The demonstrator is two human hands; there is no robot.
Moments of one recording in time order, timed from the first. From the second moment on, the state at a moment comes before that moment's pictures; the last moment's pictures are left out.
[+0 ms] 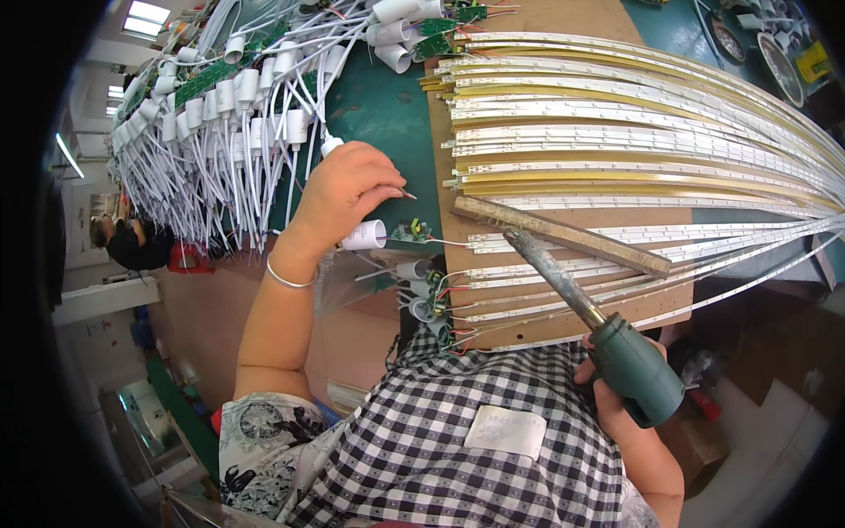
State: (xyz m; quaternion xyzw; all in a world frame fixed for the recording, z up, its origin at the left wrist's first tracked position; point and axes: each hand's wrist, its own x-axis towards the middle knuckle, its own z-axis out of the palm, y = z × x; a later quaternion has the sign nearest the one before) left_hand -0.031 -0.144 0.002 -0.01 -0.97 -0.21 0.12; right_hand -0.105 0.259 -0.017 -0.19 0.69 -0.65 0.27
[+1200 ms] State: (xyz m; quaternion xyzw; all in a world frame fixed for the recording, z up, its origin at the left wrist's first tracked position) left_hand 0.005 -0.030 0.005 0.02 -0.96 -0.22 0.16; right_hand -0.119 0.257 0.001 -0.24 0.71 -0.58 0.31
